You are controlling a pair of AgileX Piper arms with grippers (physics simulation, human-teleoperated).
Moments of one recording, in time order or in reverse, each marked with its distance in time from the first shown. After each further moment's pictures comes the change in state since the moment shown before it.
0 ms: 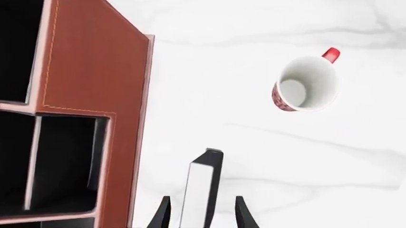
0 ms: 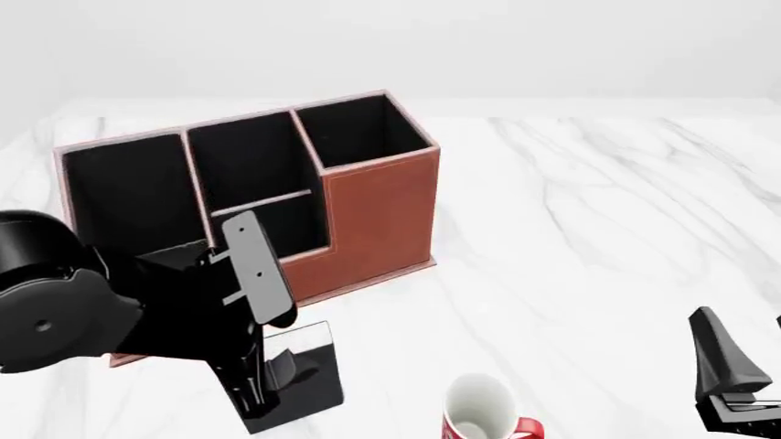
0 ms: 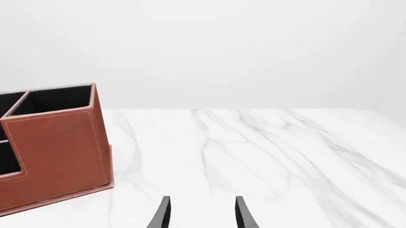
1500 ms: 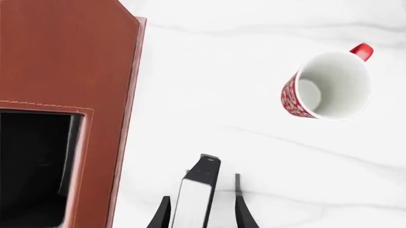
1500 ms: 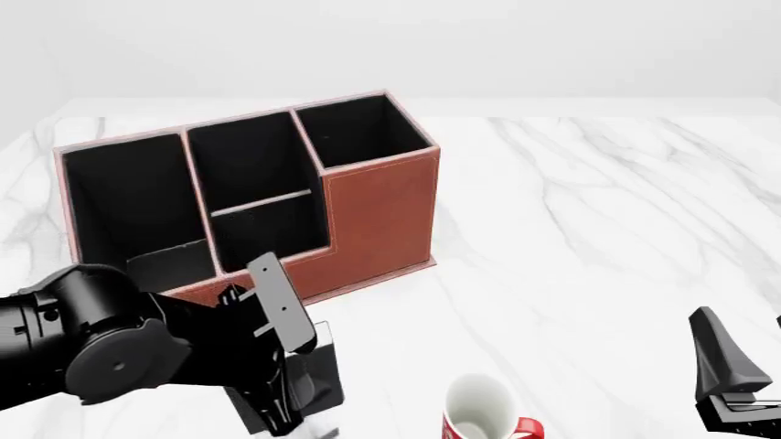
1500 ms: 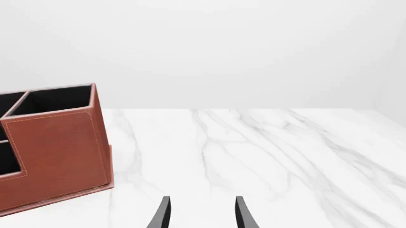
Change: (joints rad) left arm 0.004 0.102 0.144 -0.221 -0.060; right arm 0.000 0.000 0.000 0.000 0.000
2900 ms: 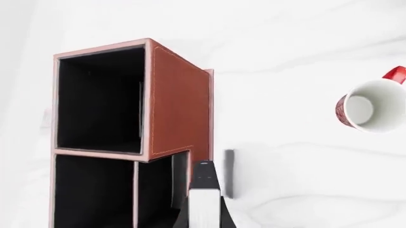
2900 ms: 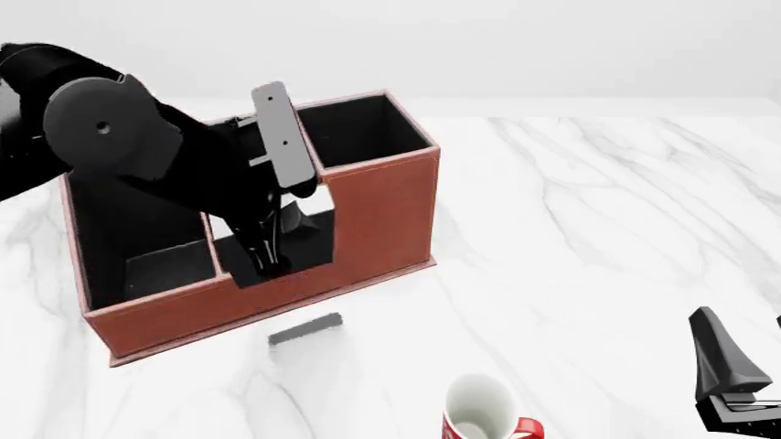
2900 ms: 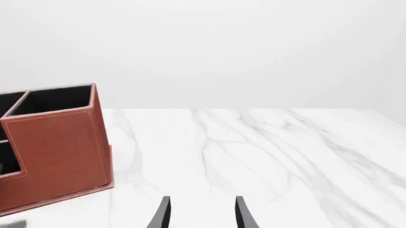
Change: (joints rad) left arm 0.170 0.112 -0.553 0.347 0.400; right arm 0.000 -0.001 0.000 0.001 0.000
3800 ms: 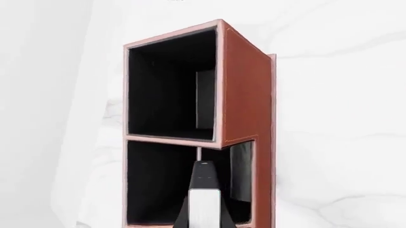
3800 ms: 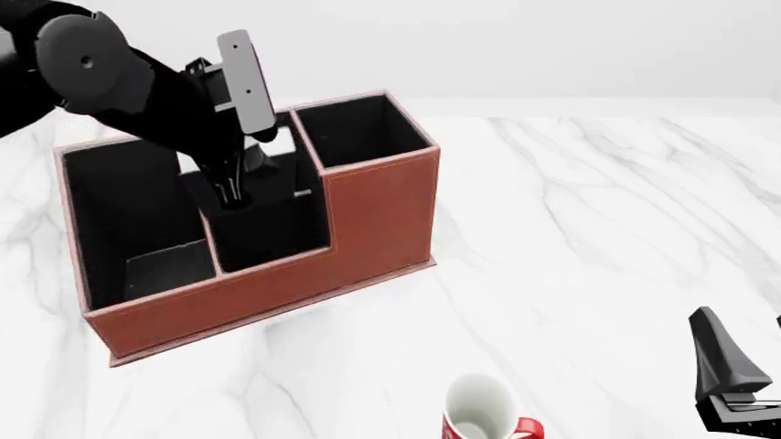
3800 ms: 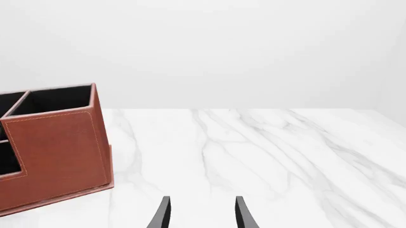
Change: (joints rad) left arm 0.198 0.079 -0.130 -0.036 0.243; right arm 0.000 0.000 0.000 0.000 0.000
